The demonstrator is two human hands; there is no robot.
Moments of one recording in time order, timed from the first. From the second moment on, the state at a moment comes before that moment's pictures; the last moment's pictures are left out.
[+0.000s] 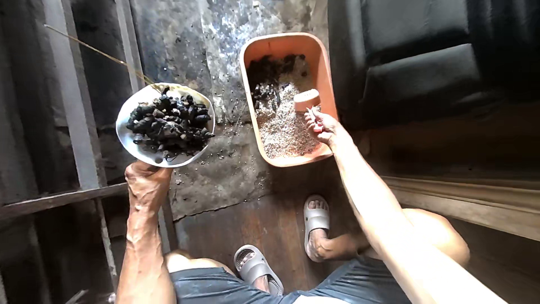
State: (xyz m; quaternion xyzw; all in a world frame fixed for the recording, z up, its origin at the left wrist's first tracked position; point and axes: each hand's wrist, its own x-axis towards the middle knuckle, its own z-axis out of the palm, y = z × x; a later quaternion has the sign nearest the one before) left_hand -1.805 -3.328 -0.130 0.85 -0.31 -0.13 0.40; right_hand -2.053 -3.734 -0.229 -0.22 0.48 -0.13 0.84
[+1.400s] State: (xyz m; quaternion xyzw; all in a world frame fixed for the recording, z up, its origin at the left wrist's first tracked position) left_hand -1.795 -3.332 -0.140 0.84 -0.35 -0.12 0.39; right_hand -2.119 -3.721 -0.181 -0.58 0.61 0.05 0.54
